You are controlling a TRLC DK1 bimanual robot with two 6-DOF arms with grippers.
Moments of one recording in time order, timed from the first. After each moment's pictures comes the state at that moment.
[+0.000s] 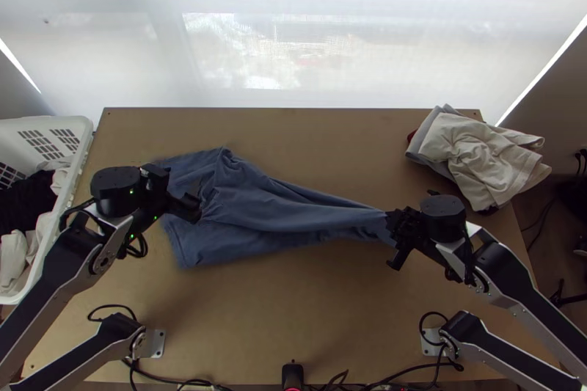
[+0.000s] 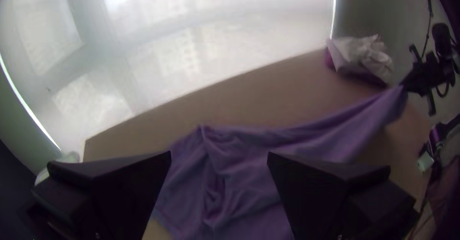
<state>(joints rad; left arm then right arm) -0.39 0.94 0.94 -0.49 -0.08 0.11 0.63 0.89 0.81 -0.62 0.10 -0.60</state>
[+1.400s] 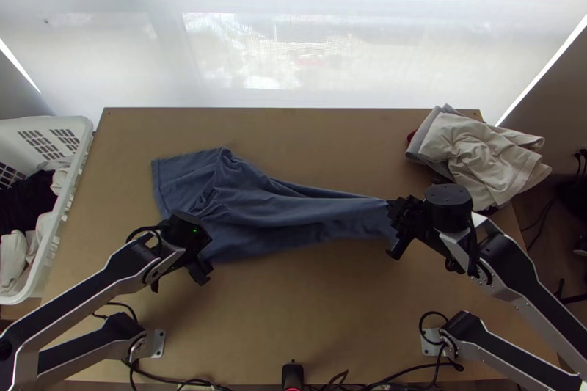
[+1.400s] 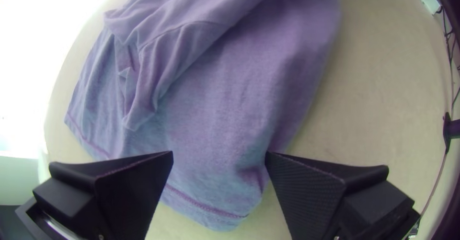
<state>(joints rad) -0.56 1.10 0.59 -0.56 -0.16 0.36 0.60 0.93 0.89 -0.62 0.10 -0.59</state>
